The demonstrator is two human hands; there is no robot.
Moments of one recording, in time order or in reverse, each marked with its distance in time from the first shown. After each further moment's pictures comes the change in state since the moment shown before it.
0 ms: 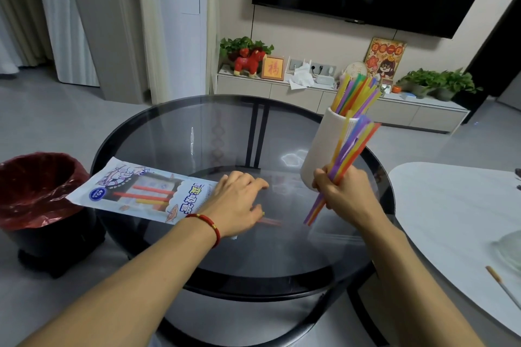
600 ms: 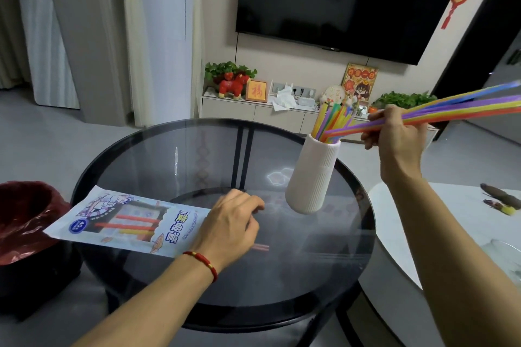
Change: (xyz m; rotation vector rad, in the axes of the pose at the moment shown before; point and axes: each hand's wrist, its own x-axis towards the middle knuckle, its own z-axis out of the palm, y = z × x) left_hand -0.005 0.026 -0.010 -0.229 0.390 0.129; right_hand 0.068 -0.046 -0.106 0.569 0.636 -0.057
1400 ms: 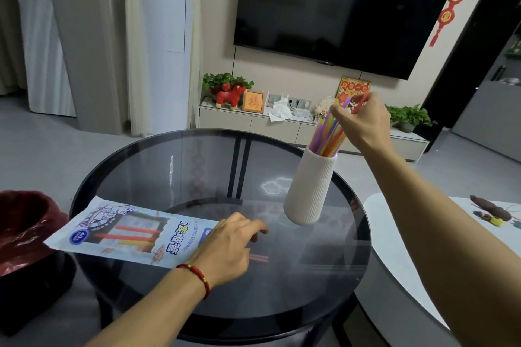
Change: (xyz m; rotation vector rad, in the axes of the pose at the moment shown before) left_hand -0.011 -0.005 -0.007 -0.019 -0.283 -0.015; right_hand 0.035 -0.027 0.048 -0.669 -0.143 -0.115
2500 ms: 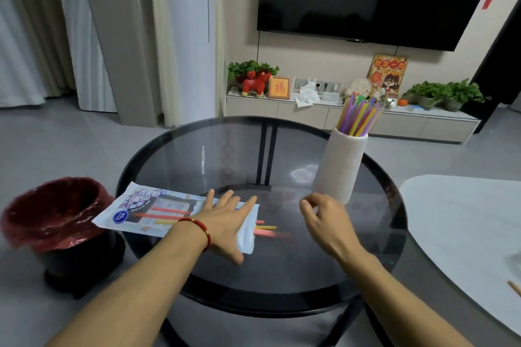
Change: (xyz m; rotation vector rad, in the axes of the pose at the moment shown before) left_hand -0.005 -0.065 -0.023 0.469 -0.583 -0.240; right_hand -0.193 0.073 0.088 -0.042 -0.533 -0.139
